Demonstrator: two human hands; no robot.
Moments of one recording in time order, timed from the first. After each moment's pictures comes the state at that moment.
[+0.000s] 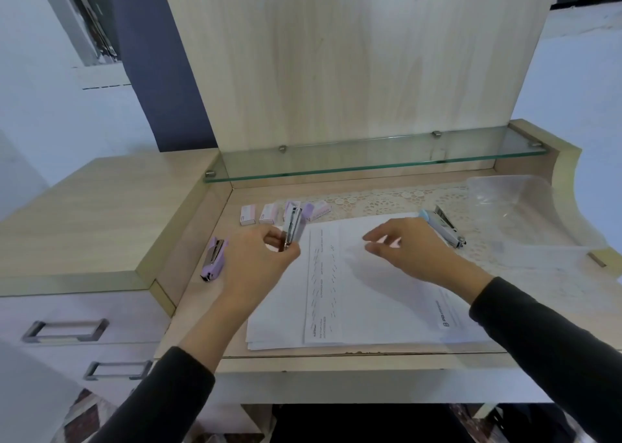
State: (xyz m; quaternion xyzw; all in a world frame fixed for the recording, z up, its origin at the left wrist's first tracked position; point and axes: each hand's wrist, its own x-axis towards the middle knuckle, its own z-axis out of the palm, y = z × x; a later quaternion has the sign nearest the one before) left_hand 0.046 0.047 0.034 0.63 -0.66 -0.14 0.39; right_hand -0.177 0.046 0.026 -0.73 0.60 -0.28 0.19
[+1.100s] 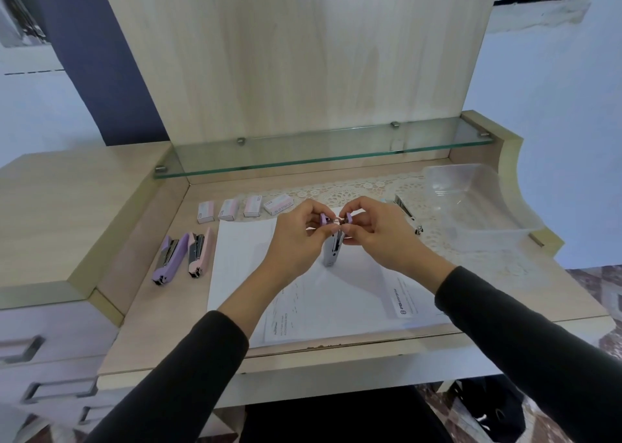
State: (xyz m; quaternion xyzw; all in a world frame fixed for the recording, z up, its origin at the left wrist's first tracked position) left_hand -0.041 0.026 0.022 0.42 -0.72 -0.34 0.43; right_hand -0.184 0.049 0.022 -0.62 0.55 -0.45 0.34
